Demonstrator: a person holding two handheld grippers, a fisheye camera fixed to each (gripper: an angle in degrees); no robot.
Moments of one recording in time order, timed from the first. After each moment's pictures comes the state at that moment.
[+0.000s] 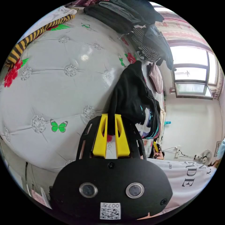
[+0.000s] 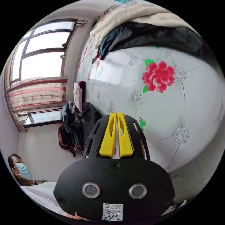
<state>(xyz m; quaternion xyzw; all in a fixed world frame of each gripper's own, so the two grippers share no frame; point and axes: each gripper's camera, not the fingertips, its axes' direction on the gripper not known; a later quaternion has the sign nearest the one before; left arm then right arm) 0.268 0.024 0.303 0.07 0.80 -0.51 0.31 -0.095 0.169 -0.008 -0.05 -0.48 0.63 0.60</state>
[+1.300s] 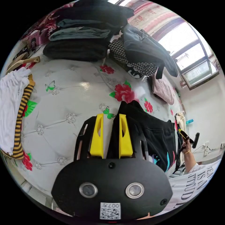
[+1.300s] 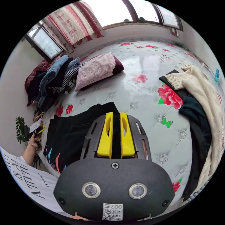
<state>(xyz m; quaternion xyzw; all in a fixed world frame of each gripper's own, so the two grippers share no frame) 0.086 -0.111 0.261 0.13 0.67 -0.54 0.49 -0.154 -0.183 -0.037 -0.02 -0.35 0.24 0.91</state>
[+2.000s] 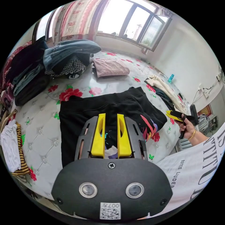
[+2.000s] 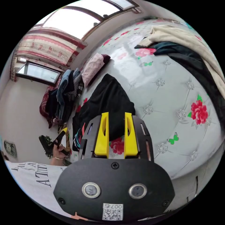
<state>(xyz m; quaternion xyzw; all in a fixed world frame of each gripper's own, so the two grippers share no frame) 0.024 -0.086 -0.038 0.33 0.63 -0.39 0.58 -0.154 -0.018 -0.110 -0.07 -0.43 0.45 0.78</state>
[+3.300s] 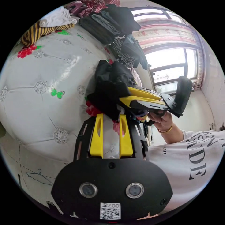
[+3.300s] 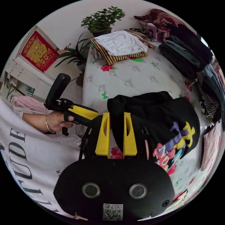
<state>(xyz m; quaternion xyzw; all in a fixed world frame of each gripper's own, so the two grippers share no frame) 0.245 0.146 0.166 0.20 0.77 -0.55 0.25 -0.645 -0.292 -0.396 -0.01 -0.49 -0.39 0.78</state>
